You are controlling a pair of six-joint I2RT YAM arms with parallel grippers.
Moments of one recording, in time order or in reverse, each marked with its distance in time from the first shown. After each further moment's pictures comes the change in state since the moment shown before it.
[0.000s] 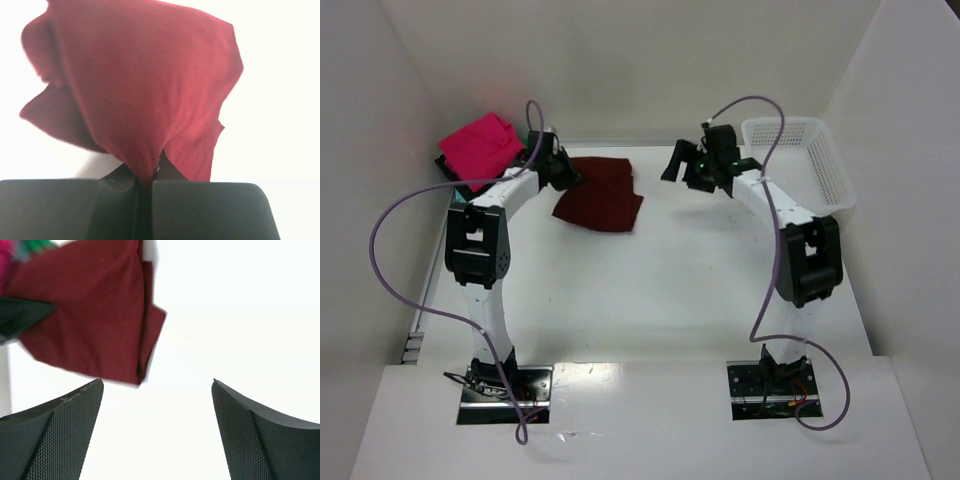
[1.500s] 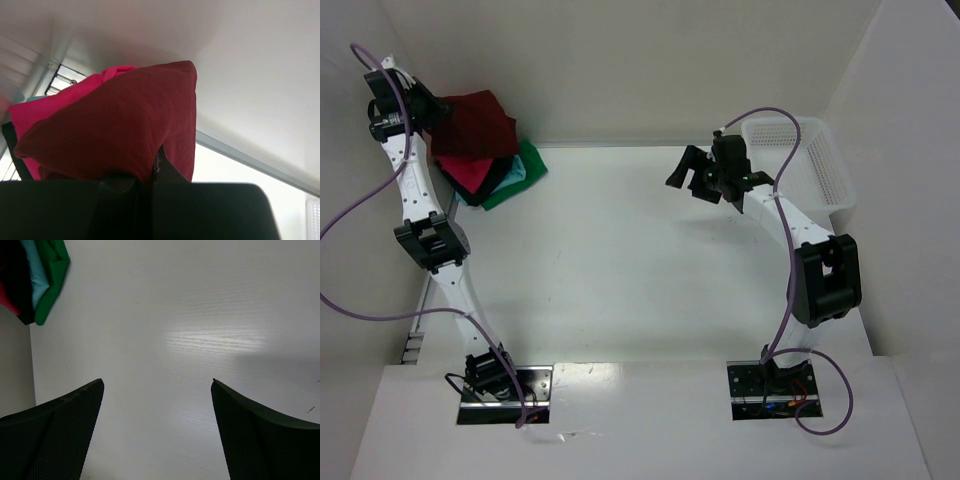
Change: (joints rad) left arm 0.563 0.422 1.245 -0.472 0.138 0.168; right arm -0.014 -0.204 -0.177 0.059 0.021 0.105
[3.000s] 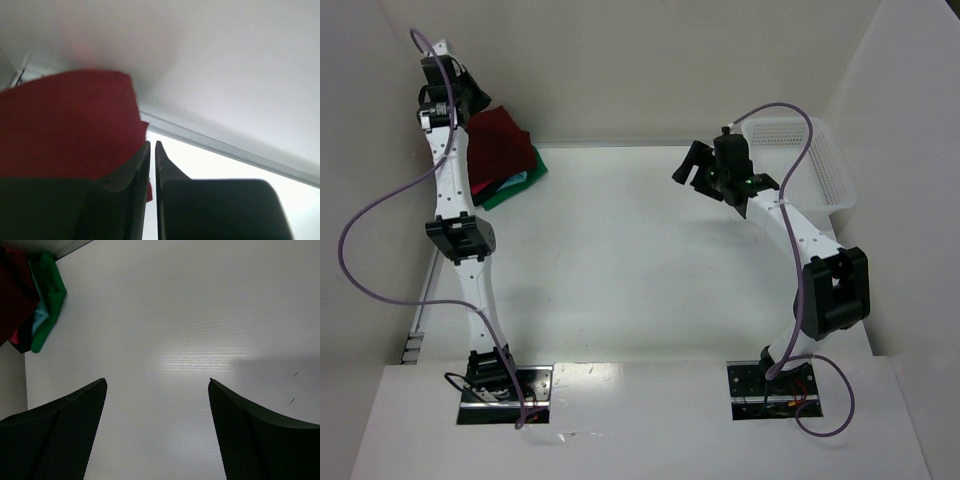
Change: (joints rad) left arm -0.196 0.049 0.170 -0.079 -0.213 0.050; right arm 0.033 -0.085 -0.017 -0.011 0.175 0.034
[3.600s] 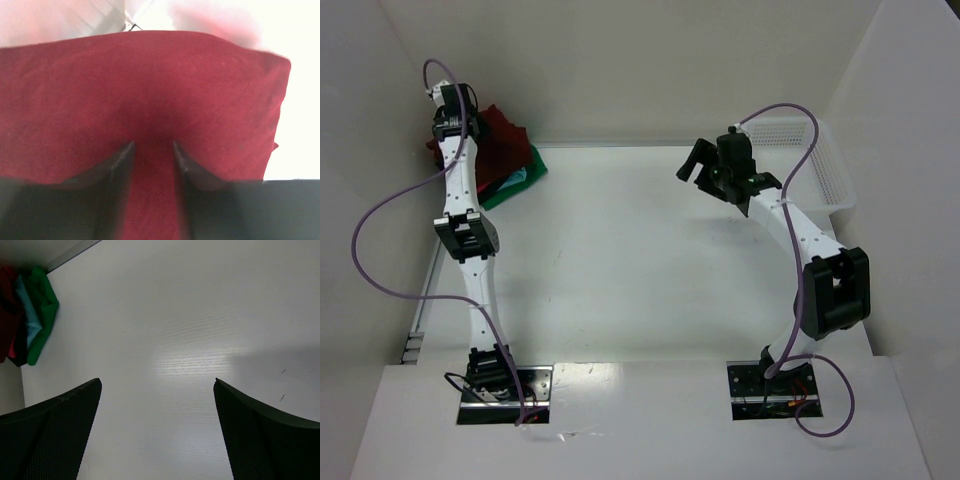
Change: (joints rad) left arm 0.011 0.177 0.002 -0.085 -0.400 -0.016; right arm -0.018 0.000 0.010 -0.025 0.047 0.024
